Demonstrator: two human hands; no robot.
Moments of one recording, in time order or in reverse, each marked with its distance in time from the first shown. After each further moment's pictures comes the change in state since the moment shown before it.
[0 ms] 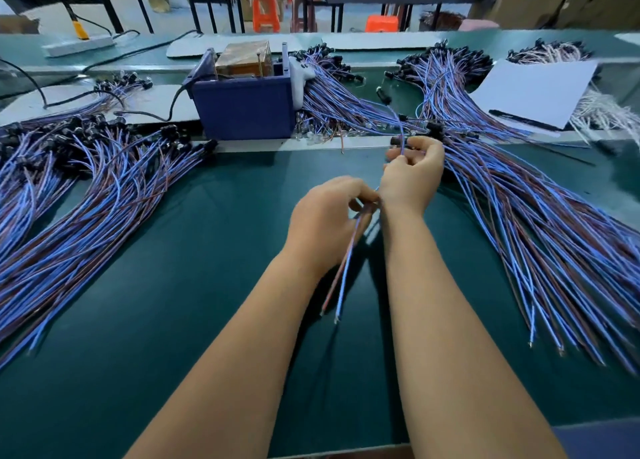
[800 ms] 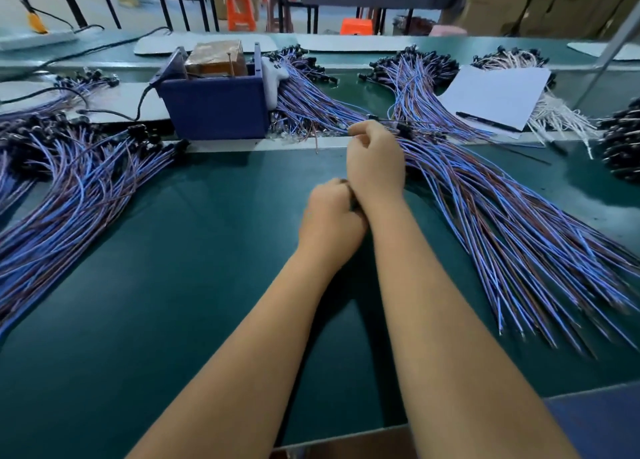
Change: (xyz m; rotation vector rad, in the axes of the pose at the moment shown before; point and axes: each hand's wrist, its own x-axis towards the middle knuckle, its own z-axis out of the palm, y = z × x) left_hand 0.007 0.029 0.031 -0.029 -0.066 -0.206; right_hand 0.006 -0.025 -0.013 -0.471 -0.311 -0.314
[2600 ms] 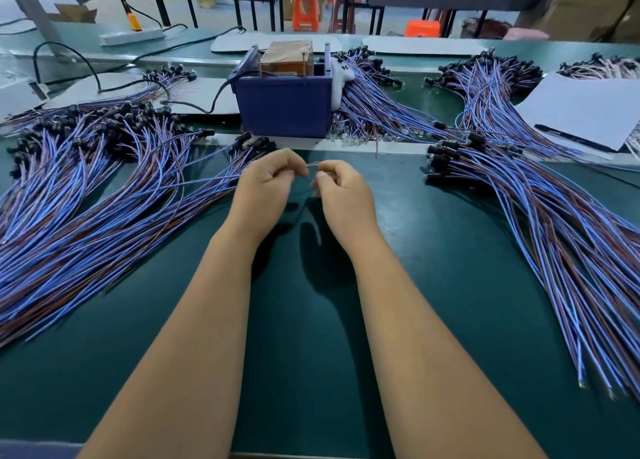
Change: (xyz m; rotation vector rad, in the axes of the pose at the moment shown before) left_hand 0.011 -0.090 -0.116 -0.146 0.199 -0.123; right_hand -0.058 -0.031 0.078 0.384 -0.405 0.068
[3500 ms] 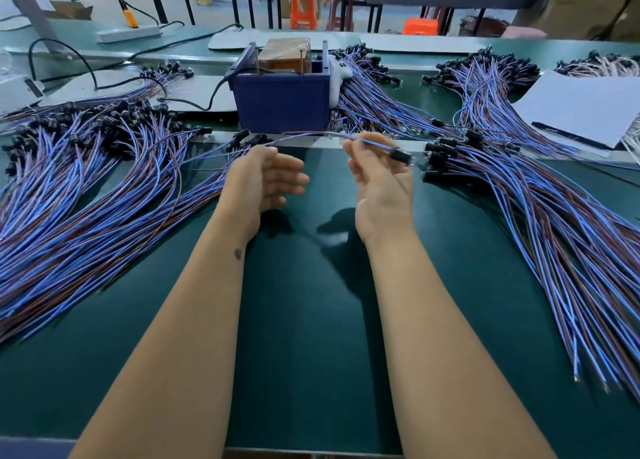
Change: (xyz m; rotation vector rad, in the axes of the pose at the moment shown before) left_hand 0.002 0.010 -0.010 -0.449 -0.063 -0.429; right_hand 0.004 -0.005 -0.025 0.921 0.182 -0.050
